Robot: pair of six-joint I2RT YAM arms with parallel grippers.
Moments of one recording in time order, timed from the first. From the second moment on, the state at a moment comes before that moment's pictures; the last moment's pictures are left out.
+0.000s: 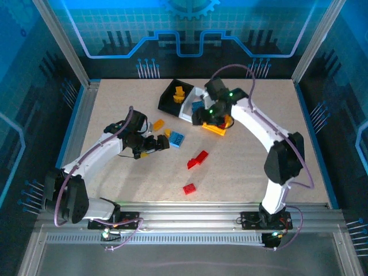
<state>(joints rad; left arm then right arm) -0.31 1.37 0.99 -0.79 0.37 -0.58 0.53 1.79 1.65 -0.99 -0.26 0.34</state>
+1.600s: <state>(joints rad) -0.13 1.24 0.88 -0.84 0.34 -0.50 0.99 1.77 1.03 -0.62 -0.25 -0.93</state>
